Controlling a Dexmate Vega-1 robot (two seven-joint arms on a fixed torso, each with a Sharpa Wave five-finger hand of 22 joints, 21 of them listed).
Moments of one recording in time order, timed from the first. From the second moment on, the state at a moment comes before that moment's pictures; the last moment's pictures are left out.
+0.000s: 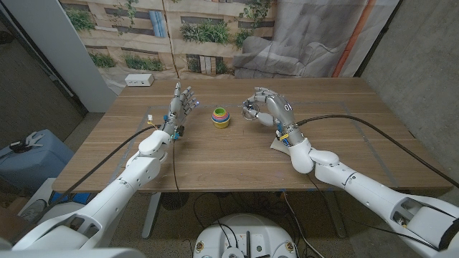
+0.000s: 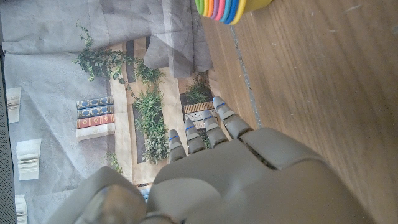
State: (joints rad) left arm 0.84 0.51 0.37 -1.30 -0.65 -0.29 -0.03; left_hand 0.00 0.04 0.04 0.13 0.31 0.05 -0.21 0.21 0.23 0.12 -0.15 0.21 0.20 0.15 -0.04 0.19 0.19 0.26 0.02 0.20 0.18; right arm -0.69 -0.55 -0.78 -1.29 -0.82 0.45 -1.02; right_hand 1.05 0.04 0.25 -0.17 0.19 0.96 -0.20 0.45 0.20 1.15 -0.22 0.25 0.25 0.68 -0.06 0.48 0.30 0.54 -0.05 0.19 0.17
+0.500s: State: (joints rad) left arm 0.84 0.51 0.37 -1.30 -0.65 -0.29 -0.03; left_hand 0.00 0.04 0.04 0.13 0.31 0.05 -0.21 0.21 0.23 0.12 -0.15 0.21 0.20 0.15 -0.04 0.19 0.19 0.26 0.02 0.20 0.18; right arm -0.68 -0.57 -0.81 -1.29 -0.76 0.44 -1.01; right_hand 1.06 0.04 0.25 -0.16 0.19 0.96 -0.20 0.45 0.20 1.15 -0.22 0.25 0.25 0.68 -0.06 0.48 0.30 0.54 -0.05 0.19 0.17
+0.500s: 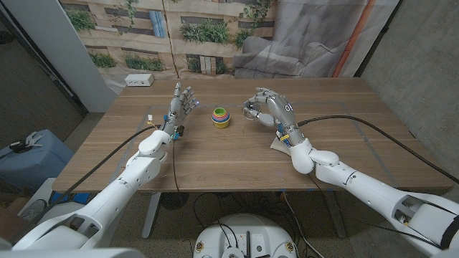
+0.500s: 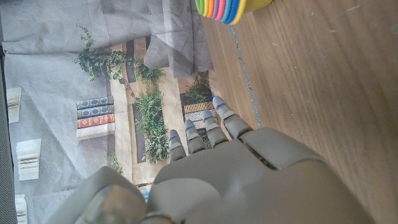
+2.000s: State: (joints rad) left arm 0.84 0.51 0.37 -1.30 -0.65 -0.29 -0.03; left_hand 0.00 0.04 0.04 0.13 0.31 0.05 -0.21 0.21 0.23 0.12 -0.15 0.21 0.20 0.15 -0.04 0.19 0.19 0.26 0.02 0.20 0.18; right arm -0.94 -0.59 -0.58 -1.62 -0.31 0.37 -0.52; right_hand 1.00 0.04 0.22 -0.13 0.19 0.95 -0.20 0.44 0.20 1.14 -0.22 0.24 0.26 0.67 -0.06 0.46 0.30 0.53 -0.05 0.19 0.17
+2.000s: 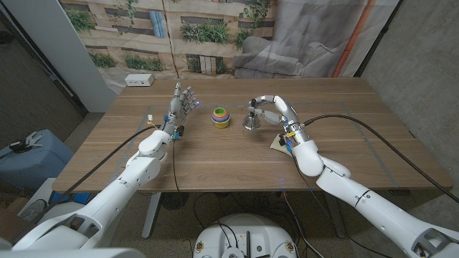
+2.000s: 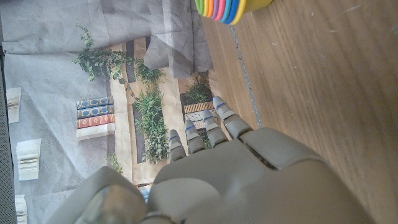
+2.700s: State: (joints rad) left arm 0.84 0.51 0.37 -1.30 -0.65 -0.29 -0.03; left_hand 0.00 0.04 0.04 0.13 0.31 0.05 -0.21 0.21 0.23 0.12 -0.15 0.21 0.20 0.15 -0.04 0.19 0.19 0.26 0.02 0.20 0.18; right arm -1.02 -0.61 -0.56 -1.71 -0.37 0.32 -0.49; right_hand 1.00 0.04 0.22 -0.13 0.19 0.95 -0.20 0.44 0.20 1.14 -0.22 0.24 0.26 0.67 -0.06 0.45 0.30 0.53 -0.05 0.19 0.17
